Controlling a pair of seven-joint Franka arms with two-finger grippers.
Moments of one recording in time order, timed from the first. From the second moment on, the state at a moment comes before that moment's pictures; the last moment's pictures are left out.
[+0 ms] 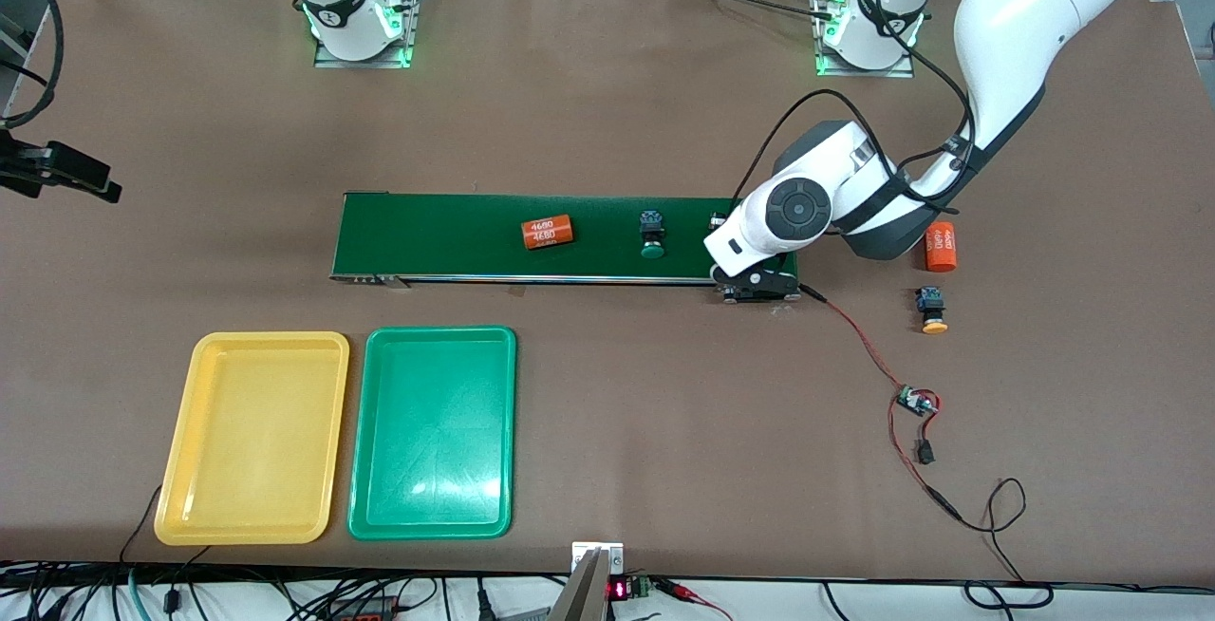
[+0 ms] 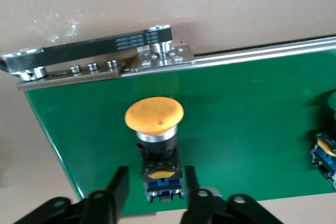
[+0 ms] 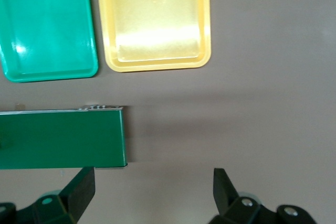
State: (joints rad) left arm 0.35 0.73 -0.98 -1.82 0.45 1.92 -0.69; right arm -0.14 0.07 0.03 -1.58 0.01 1.62 -0.06
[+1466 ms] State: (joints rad) left arm 0.62 0.74 -0.73 -1.67 0.54 1.86 -0.29; right arm -0.07 0.12 0.02 -1.59 -0.02 1.61 -0.01
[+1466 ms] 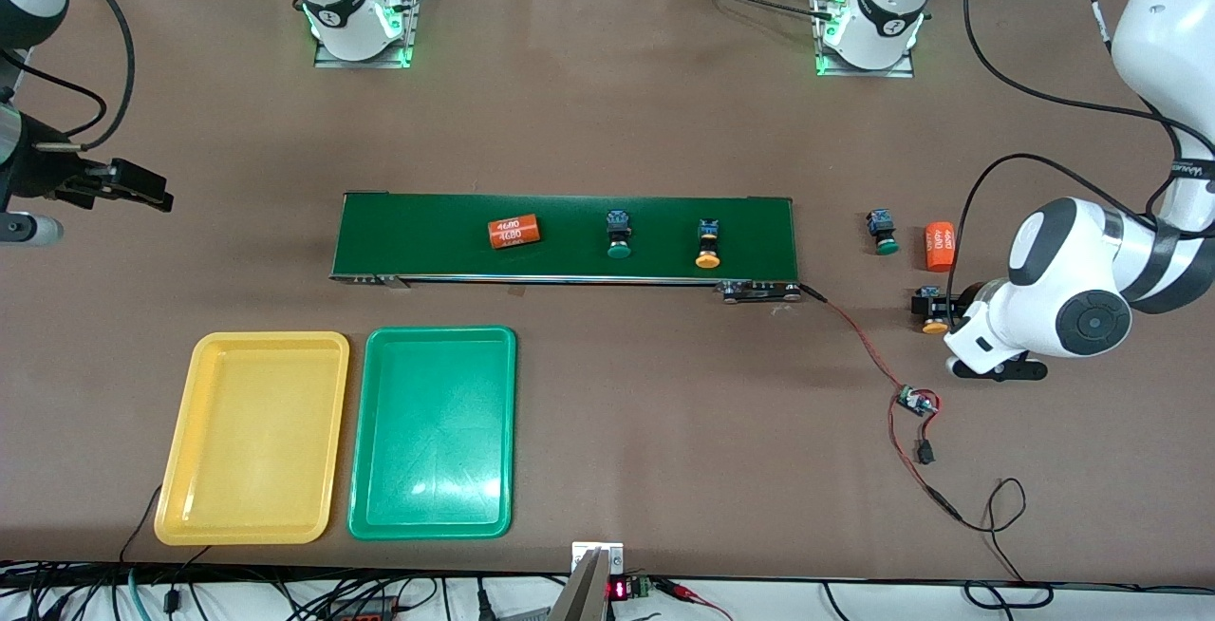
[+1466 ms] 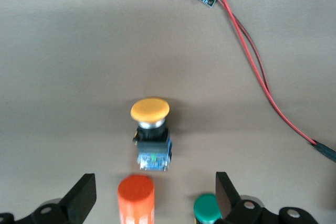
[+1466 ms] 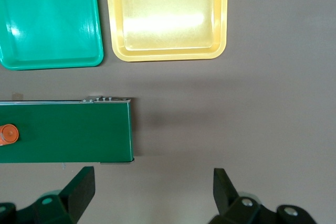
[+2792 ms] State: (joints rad) left arm 0.66 0.67 -0.99 -1.79 0.53 1.81 -0.31; right arm 0.28 0.28 0.05 -1.59 0.12 1.67 0.33
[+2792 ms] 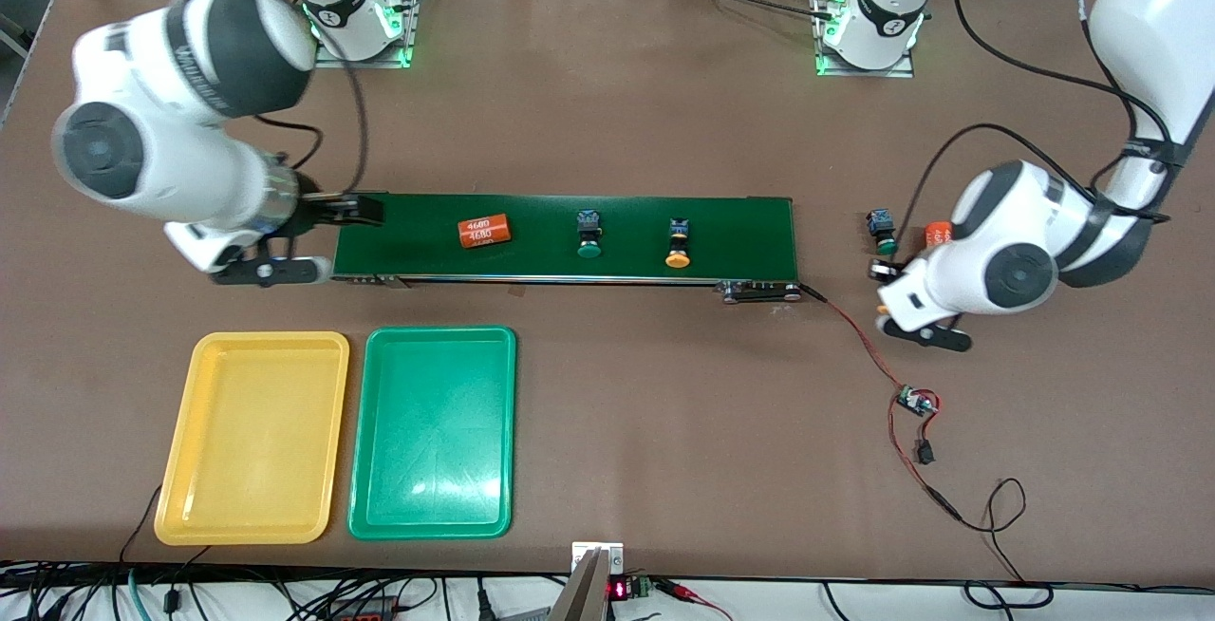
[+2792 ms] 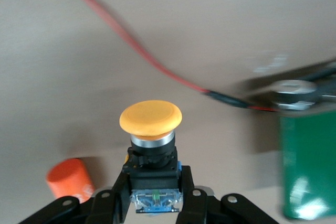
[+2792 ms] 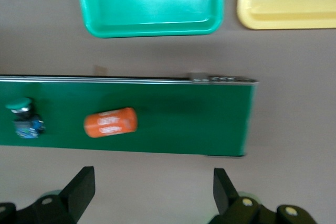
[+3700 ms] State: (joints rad) left arm 0.38 0.74 -1.02 -1.86 0.43 2.00 -0.65; right arm 0.59 0.50 0.05 -1.59 0.11 1.93 0.57
